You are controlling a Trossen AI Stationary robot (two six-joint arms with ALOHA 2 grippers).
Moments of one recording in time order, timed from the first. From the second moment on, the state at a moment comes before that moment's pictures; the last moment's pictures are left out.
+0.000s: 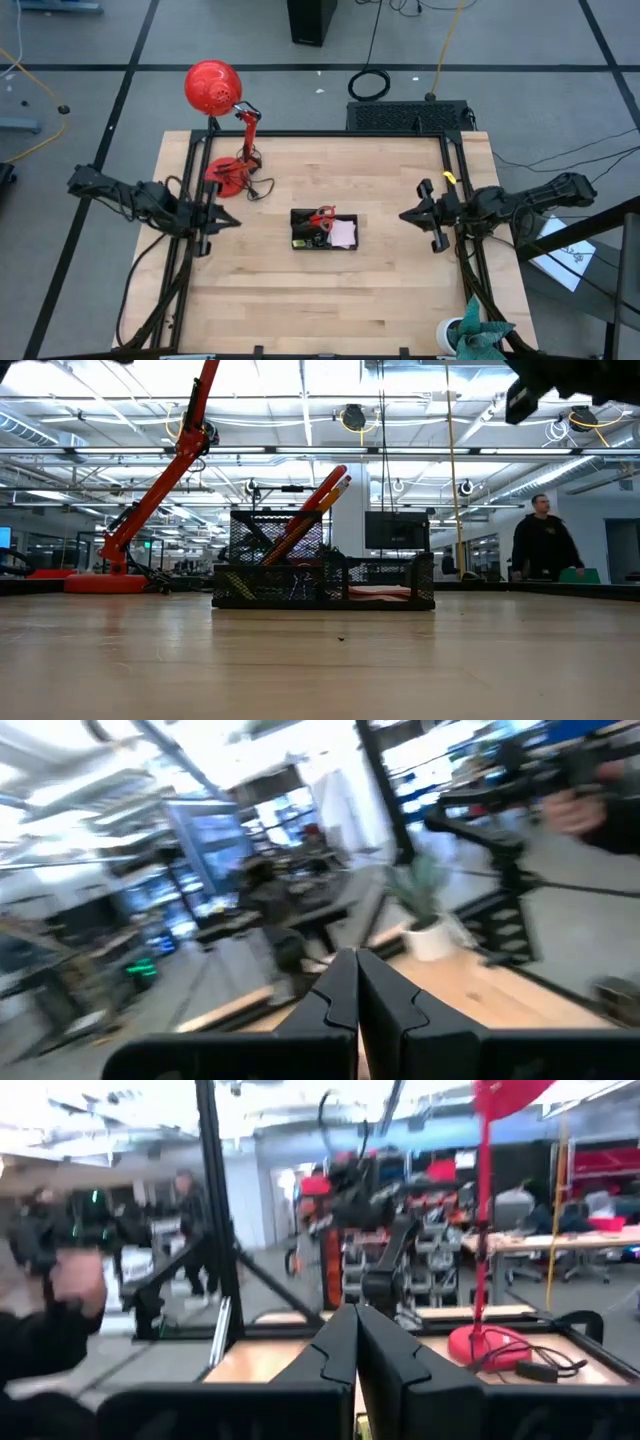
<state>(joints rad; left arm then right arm) -0.35 0.42 0.40 0.13 -0.11 0.40 0.22 0.47 0.23 0.41 0.10 0.08</state>
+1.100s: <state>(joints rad) -0.16 0.20 0.01 0.34 0.06 0.23 0.22 0.40 0.02 0.56 0.21 0.15</state>
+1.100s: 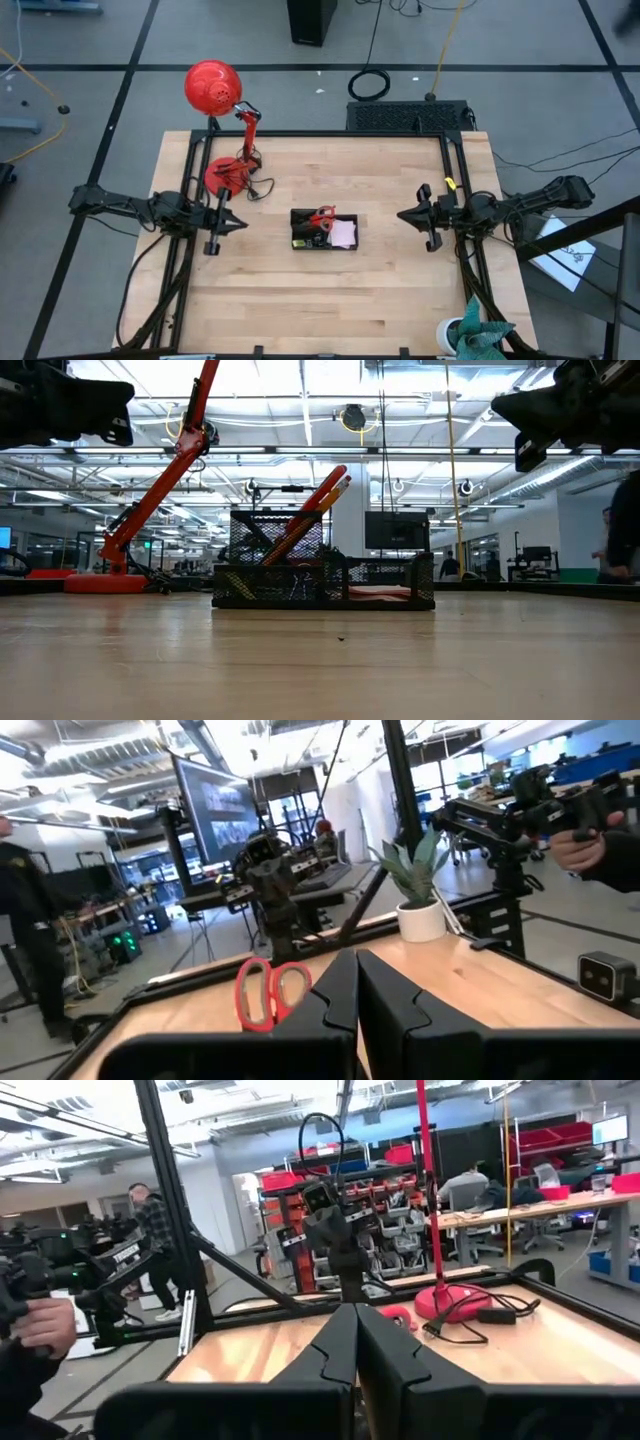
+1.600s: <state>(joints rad) -0.16 0.20 0.01 0.30 0.07 0.18 0.22 0.41 0.02 0.57 0.21 0.17</state>
